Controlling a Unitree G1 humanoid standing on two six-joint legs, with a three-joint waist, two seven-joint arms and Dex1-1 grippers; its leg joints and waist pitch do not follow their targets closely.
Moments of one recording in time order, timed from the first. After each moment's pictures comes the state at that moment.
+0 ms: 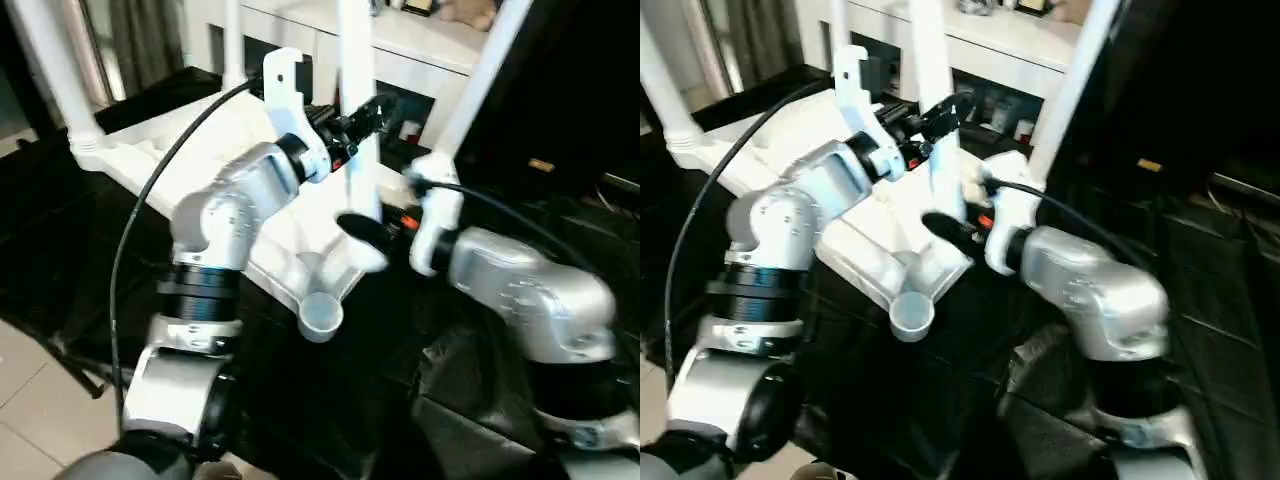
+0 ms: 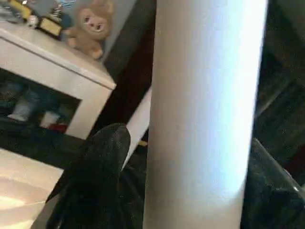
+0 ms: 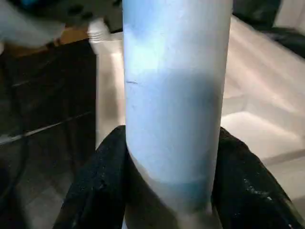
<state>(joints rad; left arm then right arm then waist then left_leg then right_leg) -0.89 -0.01 0.12 0.26 -0.54 0.64 -0.30 -0.54 -0.24 0.06 -0.15 0.48 0.90 0.37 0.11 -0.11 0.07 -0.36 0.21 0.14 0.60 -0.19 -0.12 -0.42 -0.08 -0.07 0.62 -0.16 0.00</state>
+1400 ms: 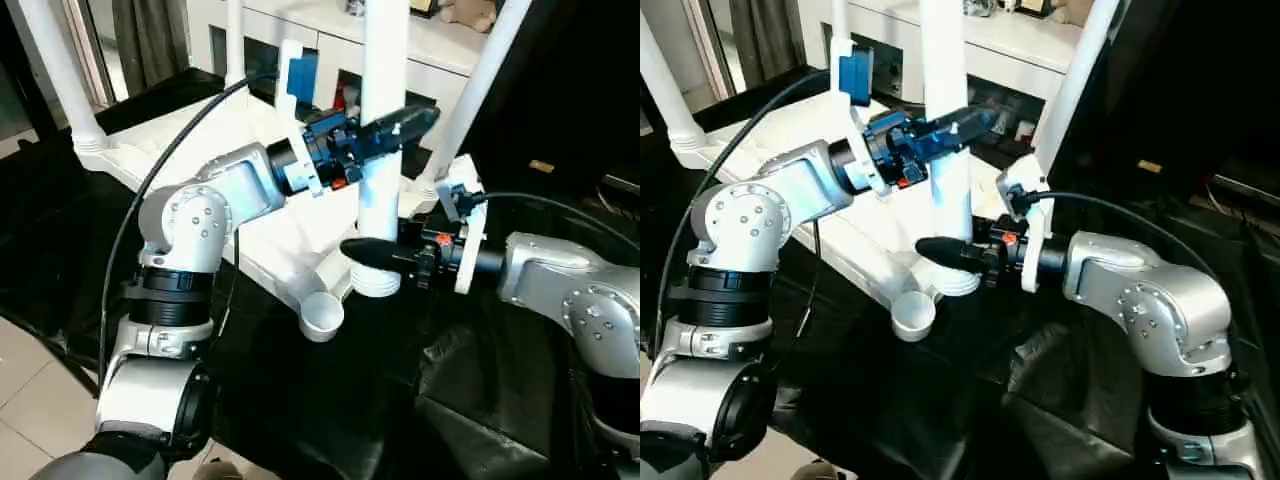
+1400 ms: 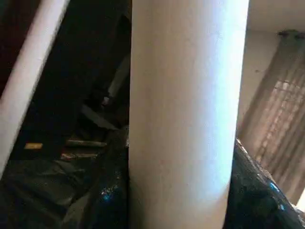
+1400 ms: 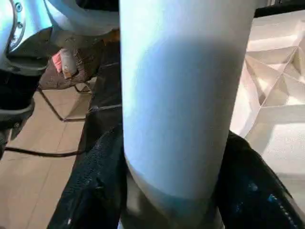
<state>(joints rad) -0.87 0.09 0.09 0.14 -0.77 0.81 -0.70 -0.49 -0.44 0.01 -0.29 0.71 1.00 0.69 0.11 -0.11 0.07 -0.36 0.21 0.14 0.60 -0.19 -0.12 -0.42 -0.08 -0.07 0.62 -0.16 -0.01</state>
